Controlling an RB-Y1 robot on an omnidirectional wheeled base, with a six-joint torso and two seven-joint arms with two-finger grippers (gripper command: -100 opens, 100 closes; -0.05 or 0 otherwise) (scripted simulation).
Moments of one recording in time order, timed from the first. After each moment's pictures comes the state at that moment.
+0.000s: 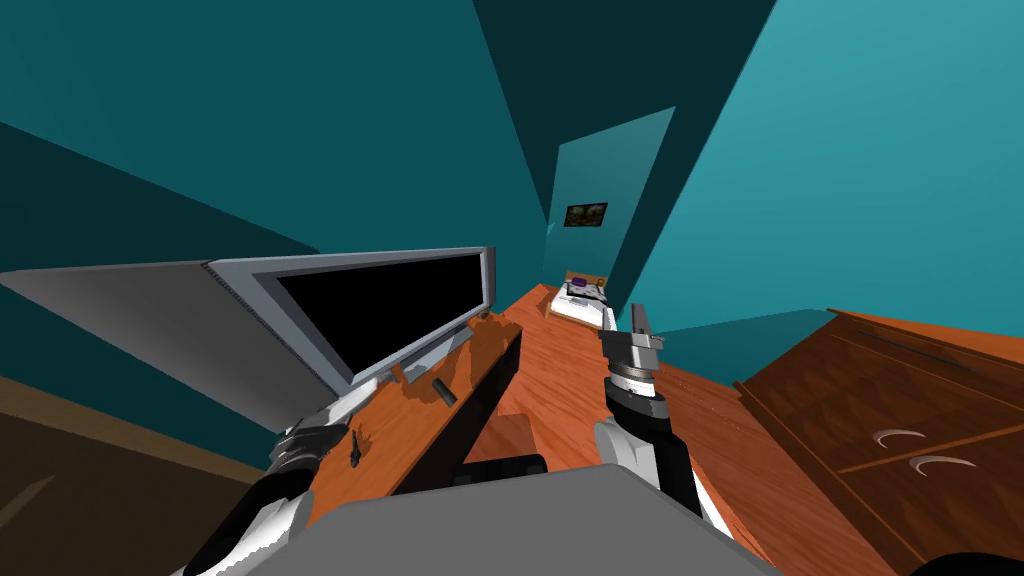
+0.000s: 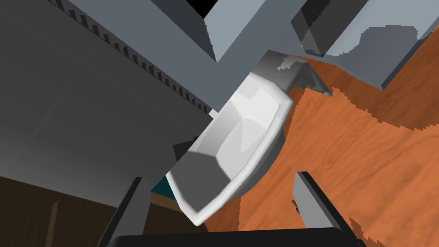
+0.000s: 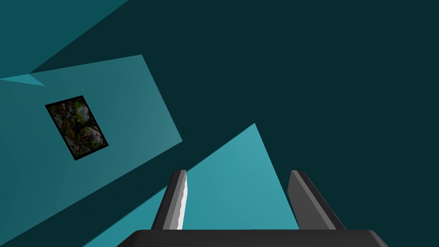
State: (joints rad) left arm 0.29 0.22 0.47 -1.34 0.16 -0.03 1.00; right arm 0.54 0.02 -0.02 -2.34 -0.08 -0.62 -0.04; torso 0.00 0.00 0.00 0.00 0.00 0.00
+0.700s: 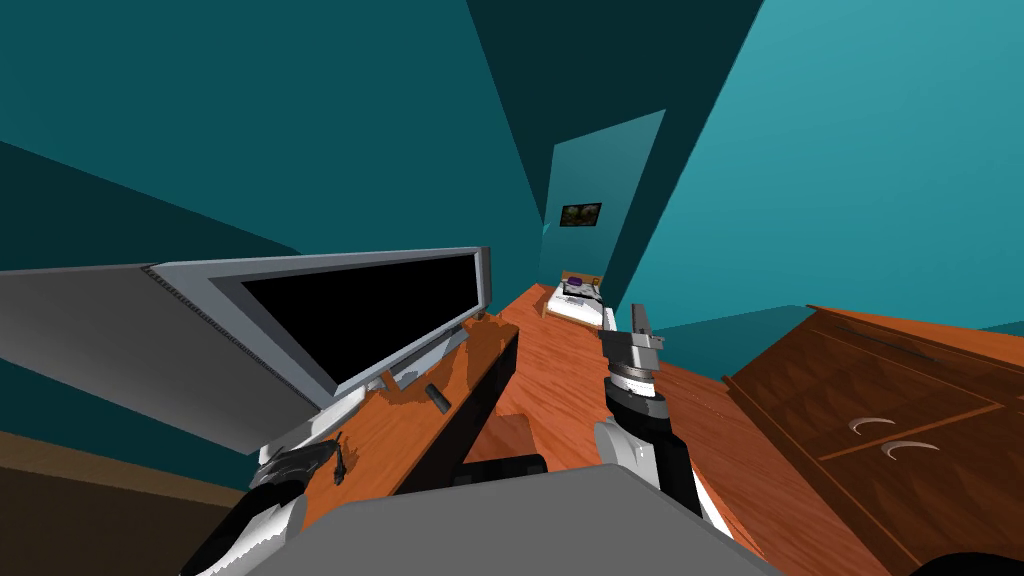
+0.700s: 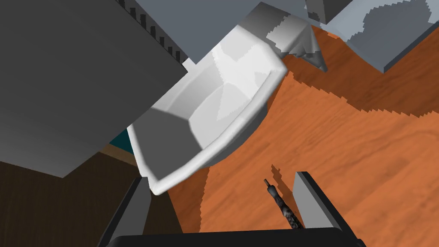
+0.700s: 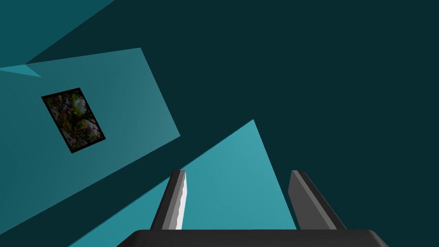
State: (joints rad) left arm 0.22 0.23 0.56 -1.18 0.15 0.04 1.14; right arm 0.54 0.02 -0.02 -2.34 -0.08 -0.62 -0.04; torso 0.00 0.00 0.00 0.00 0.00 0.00
